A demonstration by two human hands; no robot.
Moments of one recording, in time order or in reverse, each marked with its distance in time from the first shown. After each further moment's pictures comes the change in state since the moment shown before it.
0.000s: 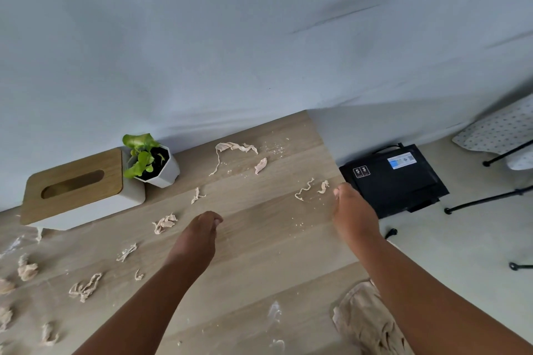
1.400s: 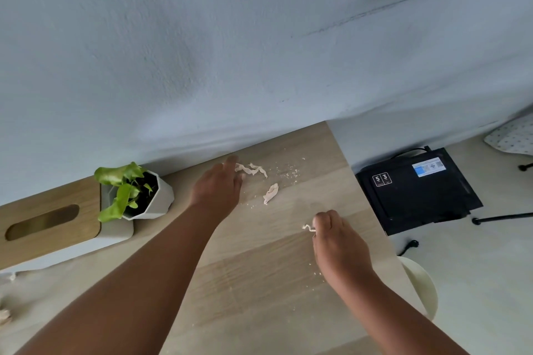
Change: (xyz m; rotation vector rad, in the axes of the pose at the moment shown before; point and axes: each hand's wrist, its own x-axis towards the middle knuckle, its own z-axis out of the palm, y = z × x) left_hand 0.194 0.034 -0.004 0.299 0.014 0.050; right_hand 0.026 -0.050 0.051 -0.224 0.094 -0.439
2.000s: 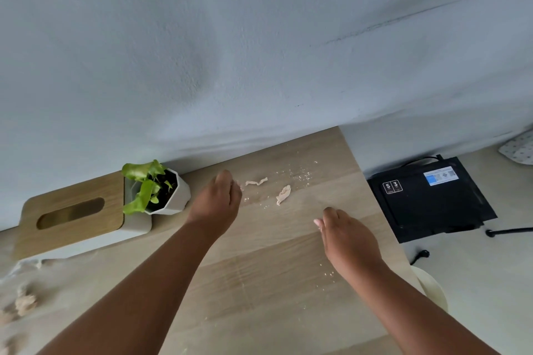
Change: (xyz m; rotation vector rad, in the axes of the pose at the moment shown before) left_hand -0.044 -0.014 -0.019 -0.198 0.173 -0.017; right_hand 0.019 -0.001 -0.016 -0.020 -0.078 -0.057
